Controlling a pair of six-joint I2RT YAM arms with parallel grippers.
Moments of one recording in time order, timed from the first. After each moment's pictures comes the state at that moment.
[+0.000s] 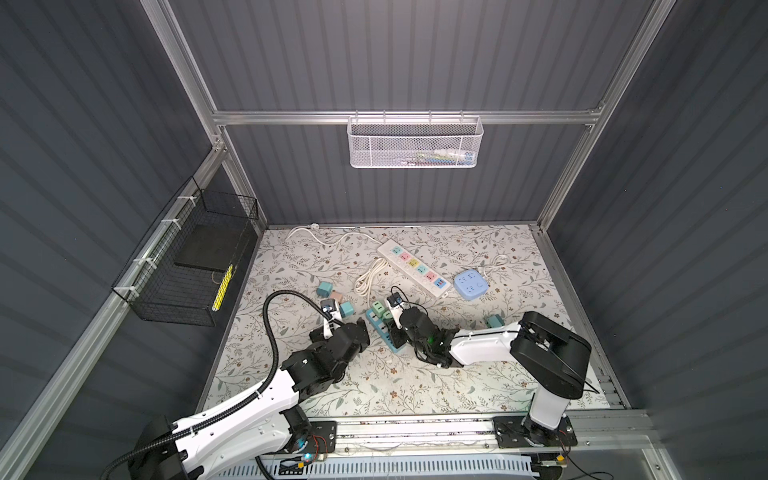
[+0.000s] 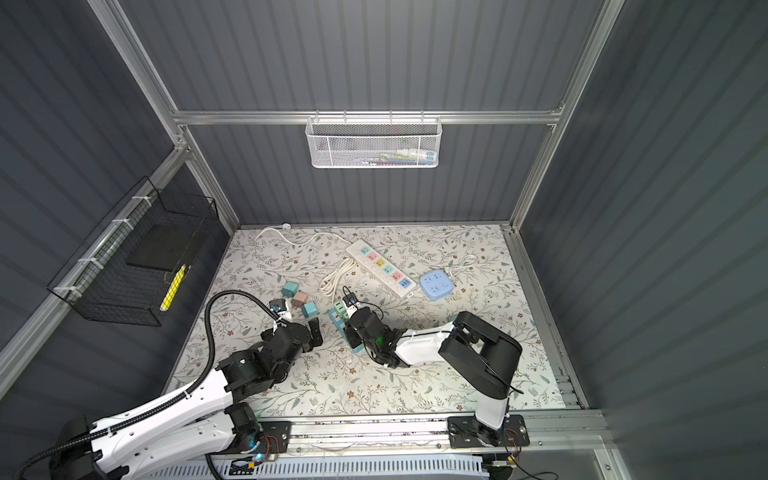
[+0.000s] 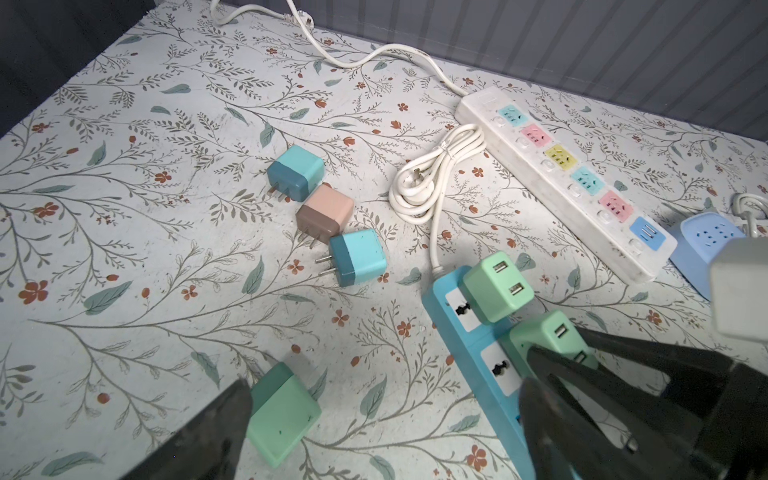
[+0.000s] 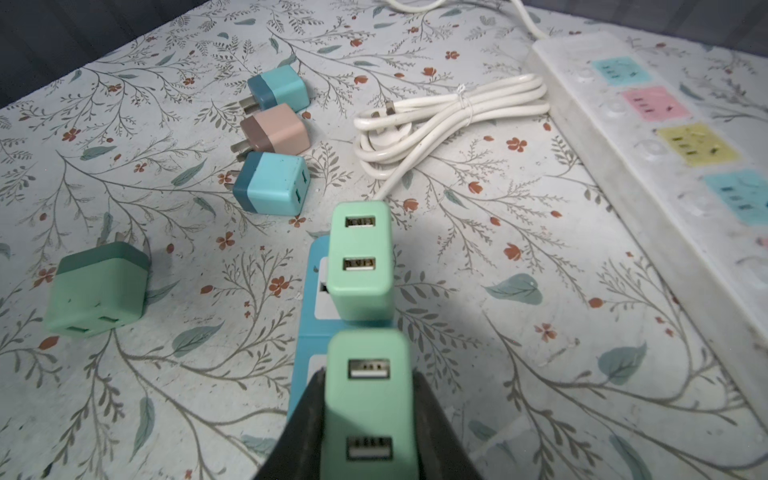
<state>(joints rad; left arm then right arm) -0.91 0.88 0.56 -0.44 -0.71 -0.76 1.02 1.80 0.83 0.42 0.28 0.22</state>
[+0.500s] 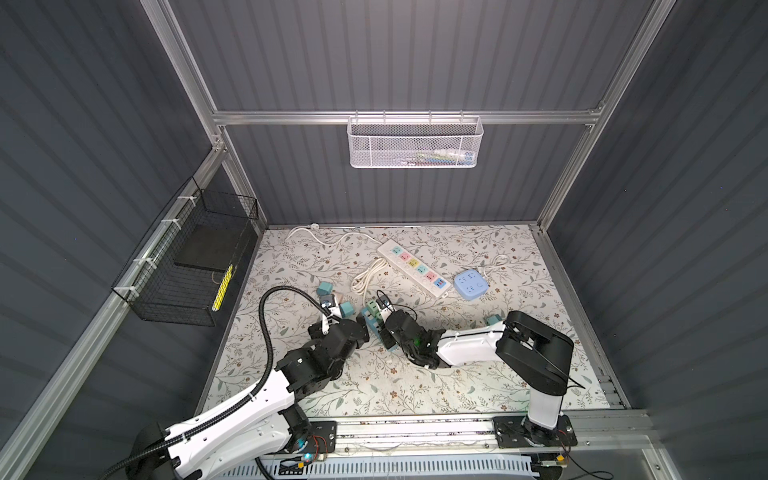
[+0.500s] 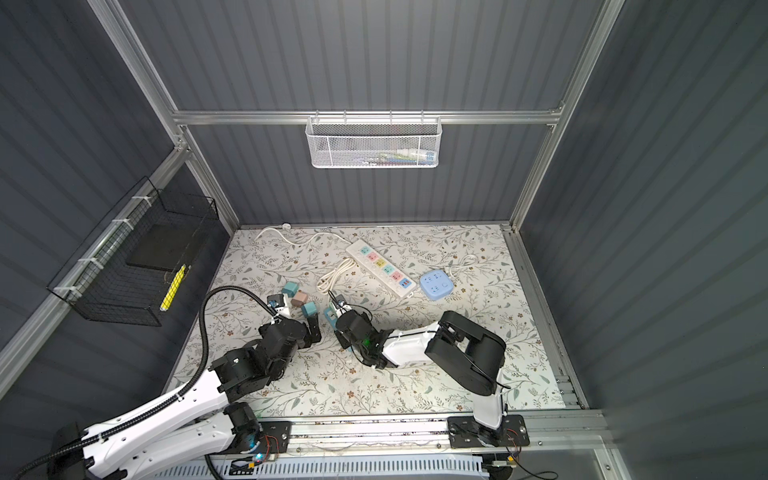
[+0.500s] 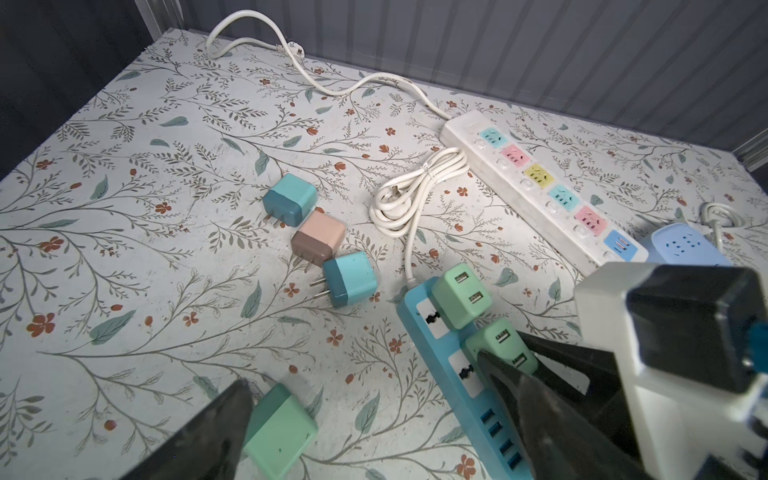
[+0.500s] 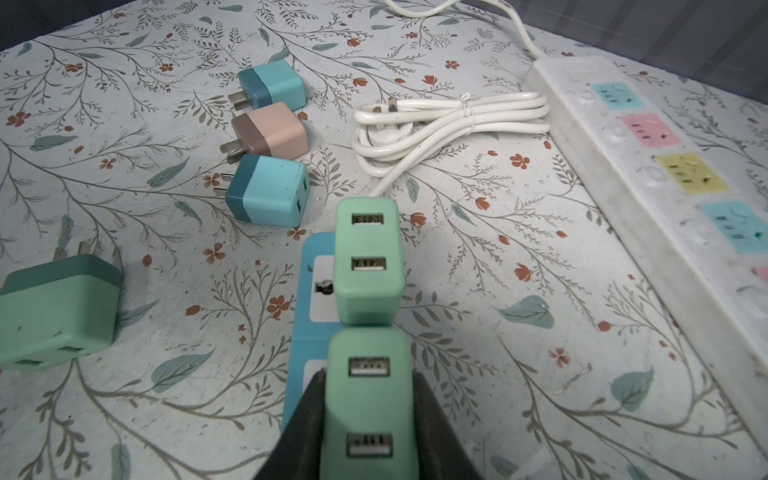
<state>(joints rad) -0.90 0.83 0.59 -0.46 -0.70 -0.71 1.07 1.88 0.93 0.35 0.38 0.20</state>
